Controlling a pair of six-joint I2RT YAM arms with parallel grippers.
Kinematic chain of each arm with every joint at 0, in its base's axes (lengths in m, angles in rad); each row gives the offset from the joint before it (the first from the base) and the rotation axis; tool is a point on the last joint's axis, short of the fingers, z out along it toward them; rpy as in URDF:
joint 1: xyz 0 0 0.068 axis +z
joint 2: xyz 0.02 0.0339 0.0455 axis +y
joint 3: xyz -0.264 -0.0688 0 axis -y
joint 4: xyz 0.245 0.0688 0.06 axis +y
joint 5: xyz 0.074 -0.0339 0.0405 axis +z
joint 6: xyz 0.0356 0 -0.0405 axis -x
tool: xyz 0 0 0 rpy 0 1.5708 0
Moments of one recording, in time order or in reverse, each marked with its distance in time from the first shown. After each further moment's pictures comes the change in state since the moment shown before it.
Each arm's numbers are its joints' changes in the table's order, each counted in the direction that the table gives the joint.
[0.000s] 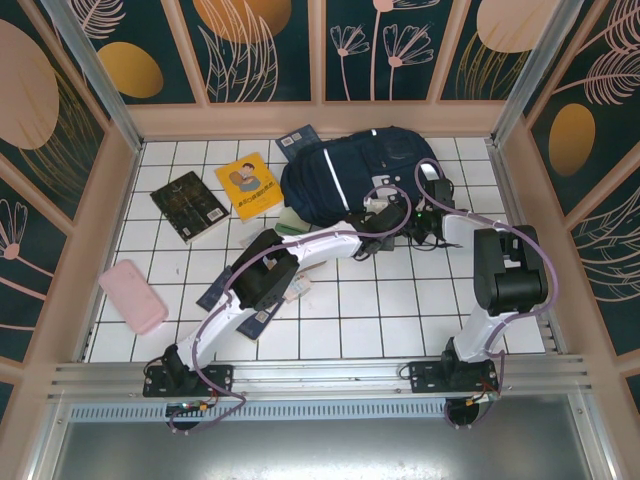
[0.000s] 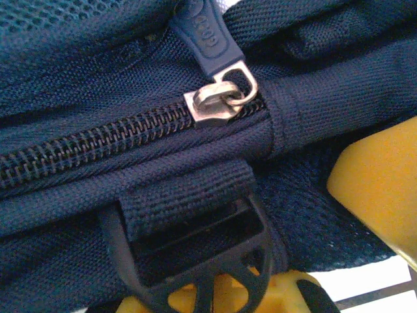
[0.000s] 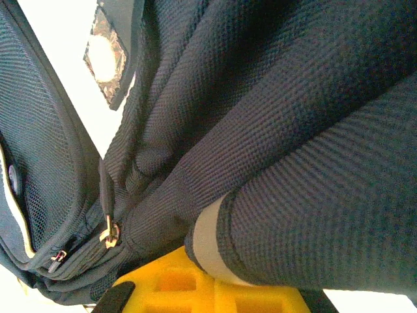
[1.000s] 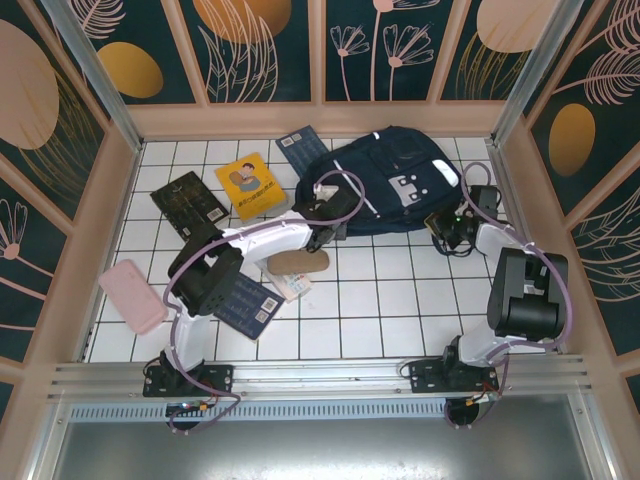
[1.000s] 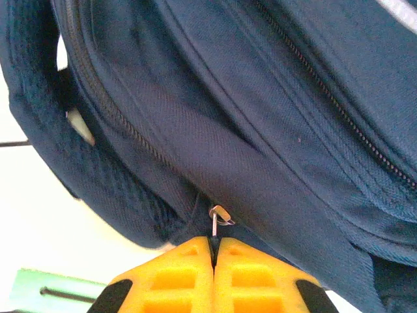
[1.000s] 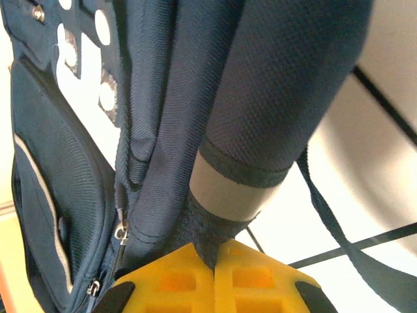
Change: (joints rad) left arm 0.138 -0.433 -0.474 -0.015 0.069 -0.121; right arm -0.273 -0.171 -0.088 0.072 0.079 0.027
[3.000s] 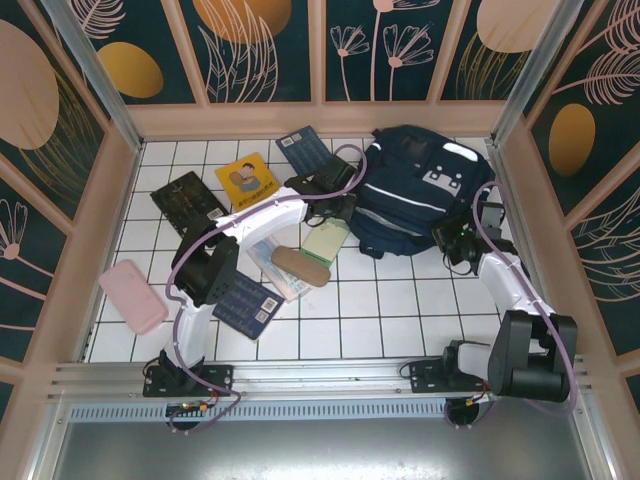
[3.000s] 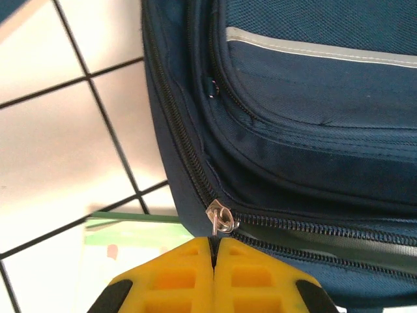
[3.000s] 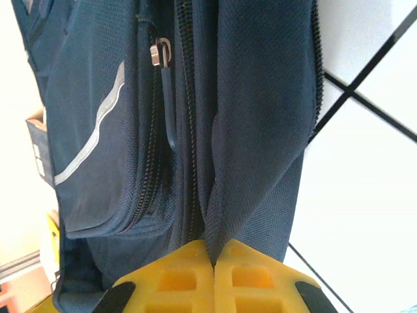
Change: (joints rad) left arm 0.091 0.069 0.238 0.051 -0.370 -0.298; right arm 0.037 -0.341 -0.158 0.113 -0.188 -0.209
